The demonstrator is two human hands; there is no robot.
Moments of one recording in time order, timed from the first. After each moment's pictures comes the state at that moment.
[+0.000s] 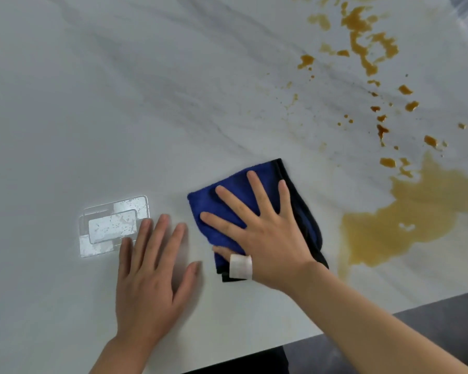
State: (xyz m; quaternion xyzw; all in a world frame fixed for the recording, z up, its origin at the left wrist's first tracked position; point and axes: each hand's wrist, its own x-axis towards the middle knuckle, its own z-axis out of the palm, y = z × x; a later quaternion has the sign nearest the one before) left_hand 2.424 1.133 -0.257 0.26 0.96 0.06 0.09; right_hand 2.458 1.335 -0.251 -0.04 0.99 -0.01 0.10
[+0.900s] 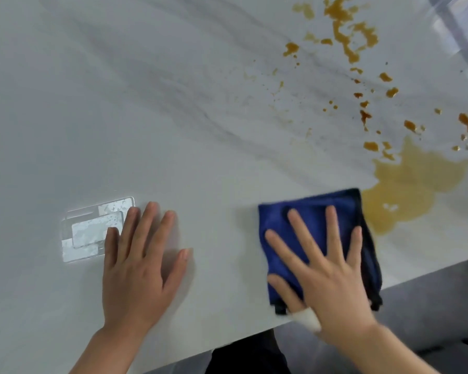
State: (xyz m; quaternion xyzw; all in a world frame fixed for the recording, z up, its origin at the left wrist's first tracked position) left_hand 2.425 1.130 -0.260 0.27 0.96 0.06 0.07; right_hand 2.565 1.348 -0.252 0.12 0.99 -0.04 0.07
